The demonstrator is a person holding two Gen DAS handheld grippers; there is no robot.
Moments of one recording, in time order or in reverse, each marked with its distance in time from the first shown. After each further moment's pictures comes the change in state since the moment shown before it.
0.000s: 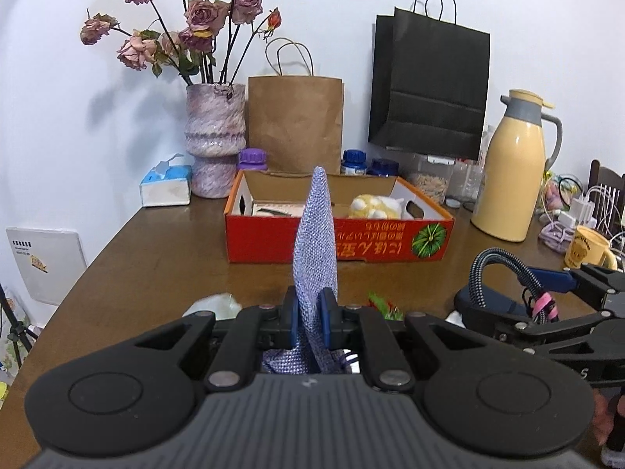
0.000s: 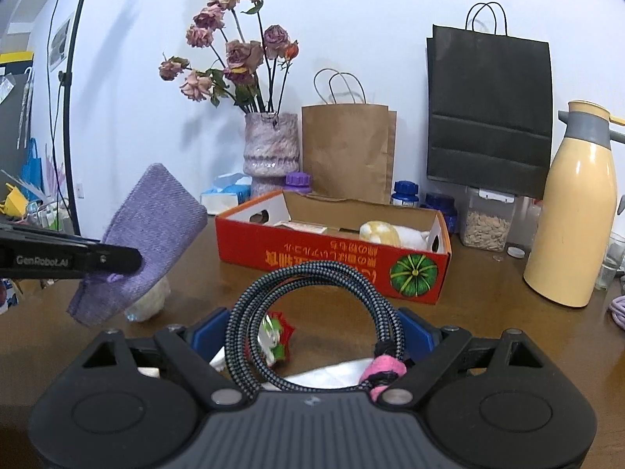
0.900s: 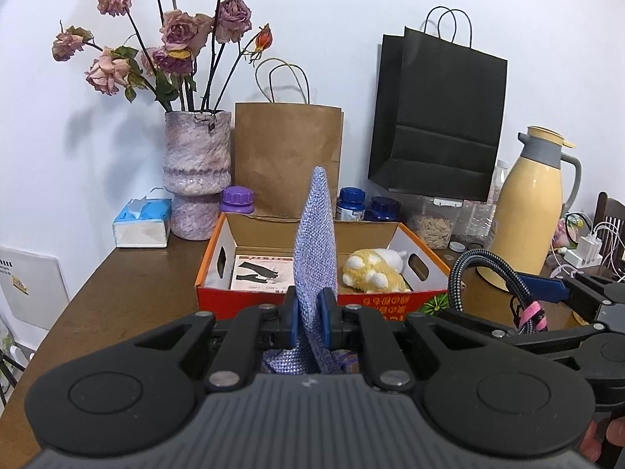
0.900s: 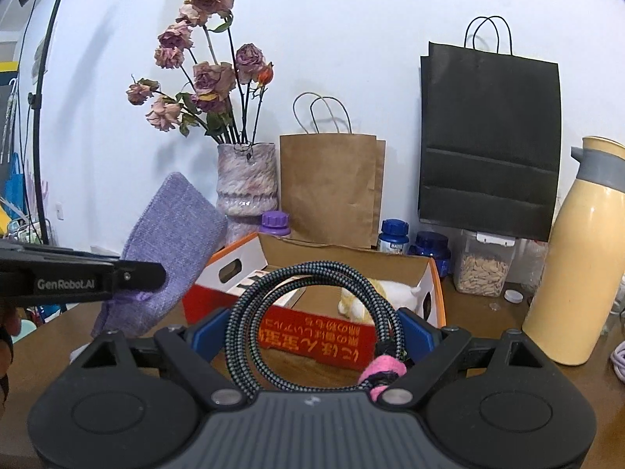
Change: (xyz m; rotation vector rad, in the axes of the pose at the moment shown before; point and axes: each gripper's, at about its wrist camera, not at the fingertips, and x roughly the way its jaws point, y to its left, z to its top) left arm 0.068 -0.003 0.066 -0.028 -0.045 -0.021; right arm 0.058 -0.018 0.069 0.002 -0.040 -0.042
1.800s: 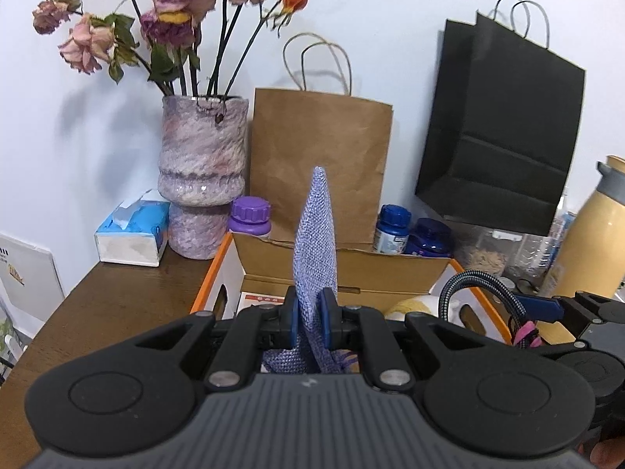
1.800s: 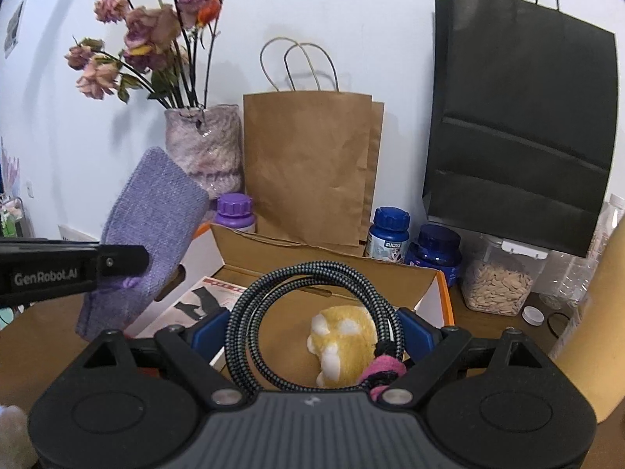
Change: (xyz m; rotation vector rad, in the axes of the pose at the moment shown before) left arm 0.122 0.015 0.051 -0.081 0.040 0.074; right arm 0.144 -0.028 0.049 -0.015 0.143 -0.030
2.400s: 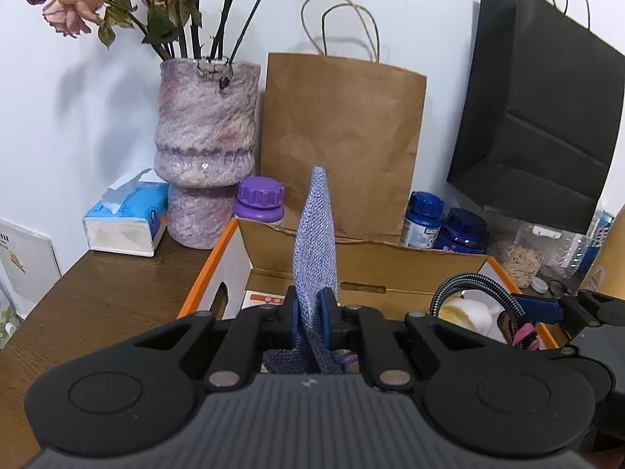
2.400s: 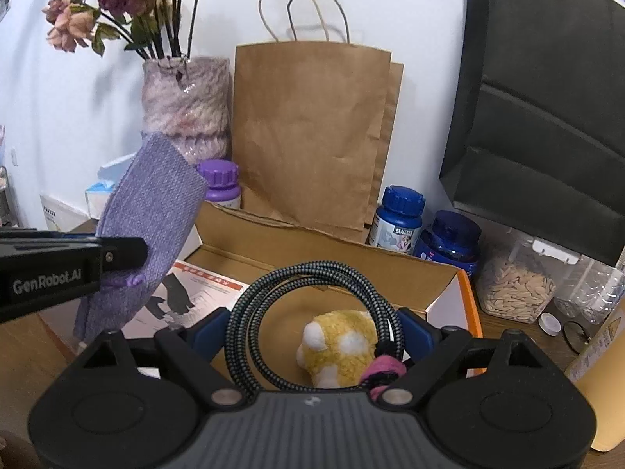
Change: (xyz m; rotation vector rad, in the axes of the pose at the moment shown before) left arm 0.062 0.009 0.000 -0.020 0.042 0.048; right arm 0.070 0.007 0.008 -0.051 0.088 -0.036
